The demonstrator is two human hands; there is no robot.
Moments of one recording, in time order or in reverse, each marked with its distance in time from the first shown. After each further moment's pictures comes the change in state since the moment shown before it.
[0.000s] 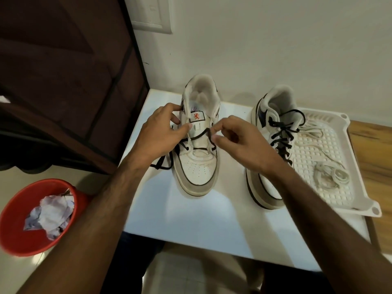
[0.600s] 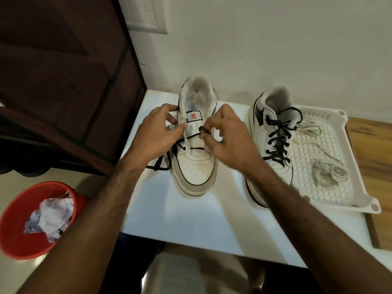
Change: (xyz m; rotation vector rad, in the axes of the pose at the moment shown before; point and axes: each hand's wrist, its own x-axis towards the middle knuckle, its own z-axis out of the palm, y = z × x) left_hand -0.001 -0.002 0.000 -0.021 0.009 -0.002; right_hand 0.013 -0.005 0.023 -0.216 0.159 -0.071
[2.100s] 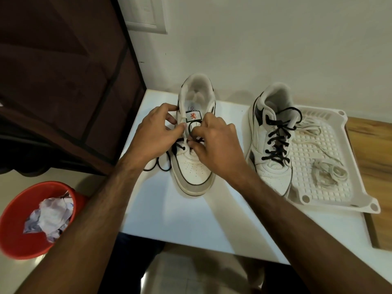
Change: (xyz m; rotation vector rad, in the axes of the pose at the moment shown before) left_hand 0.001 -0.003 0.002 -0.009 0.011 0.013; right_hand -0.003 -0.010 0.027 -0.255 0.000 -0.067
